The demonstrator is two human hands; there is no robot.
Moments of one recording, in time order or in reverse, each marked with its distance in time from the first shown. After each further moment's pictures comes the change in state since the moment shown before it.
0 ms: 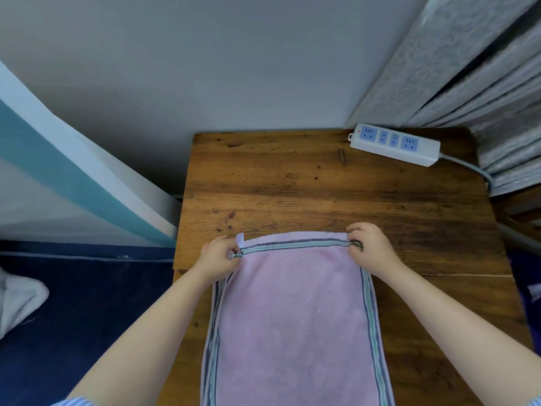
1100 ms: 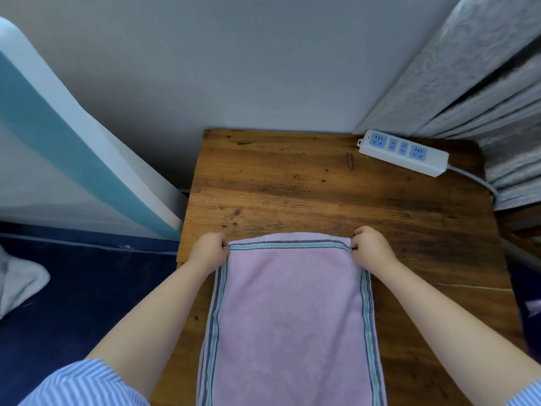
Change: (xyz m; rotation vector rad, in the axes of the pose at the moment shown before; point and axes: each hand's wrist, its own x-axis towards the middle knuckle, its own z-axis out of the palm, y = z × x) left_hand 0.007 -0.012 -0.007 0.112 0.091 -0.196; right_hand 0.022 -0.006 0.002 -0.234 -0.140 0.132
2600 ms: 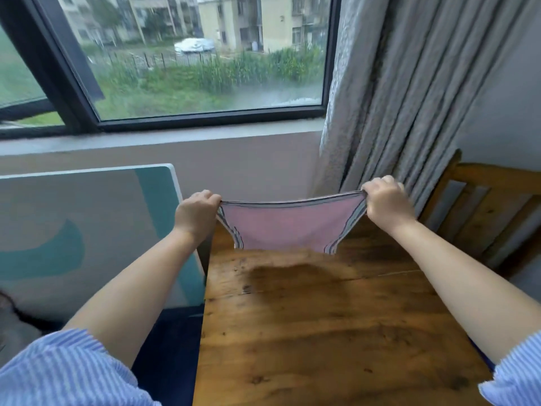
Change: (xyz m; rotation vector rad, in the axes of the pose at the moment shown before) left_hand -0.229 0.023 -0.180 0.380 0.906 0.555; right_hand -0.265 -0.007 -0.151 -0.170 0.999 -0.114
